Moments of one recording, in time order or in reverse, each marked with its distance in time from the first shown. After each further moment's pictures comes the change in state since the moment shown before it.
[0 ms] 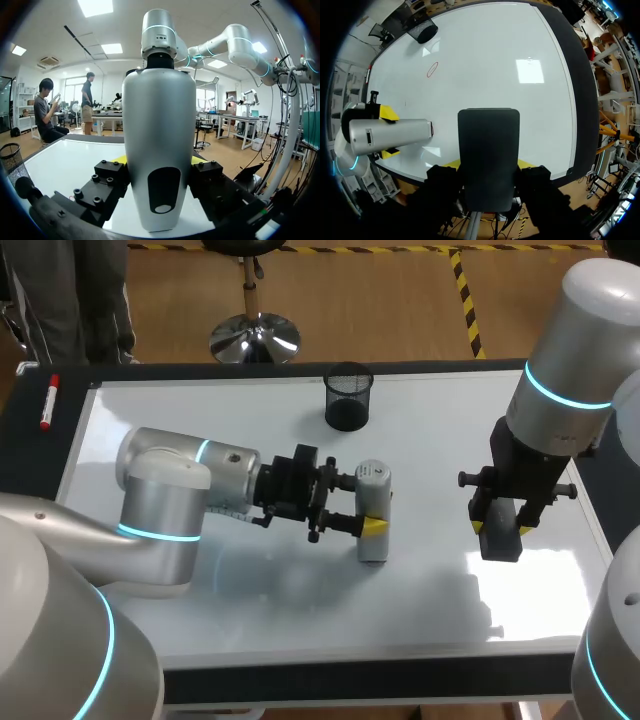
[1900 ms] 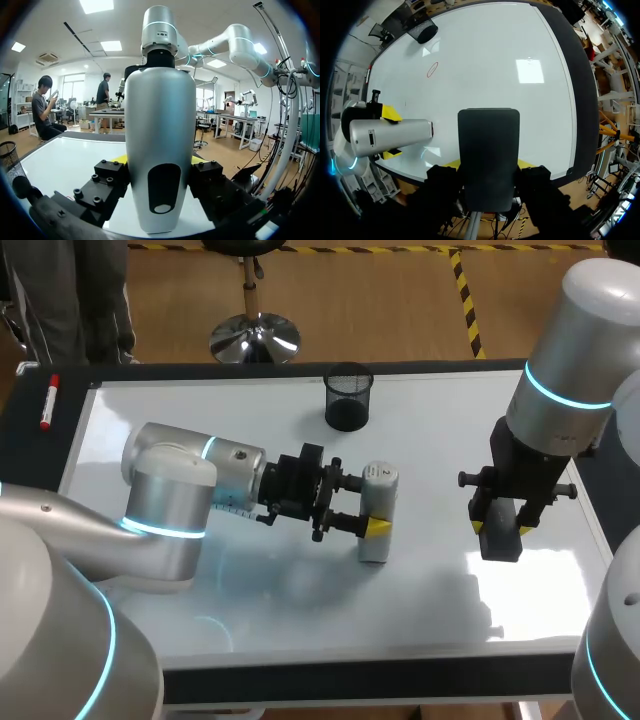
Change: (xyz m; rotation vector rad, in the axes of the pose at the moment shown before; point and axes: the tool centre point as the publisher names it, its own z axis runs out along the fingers) left arm 0.000 0.002 0.006 -0.018 0.019 -0.017; right arm 0.000 0.000 0.000 0.000 0.000 0.000
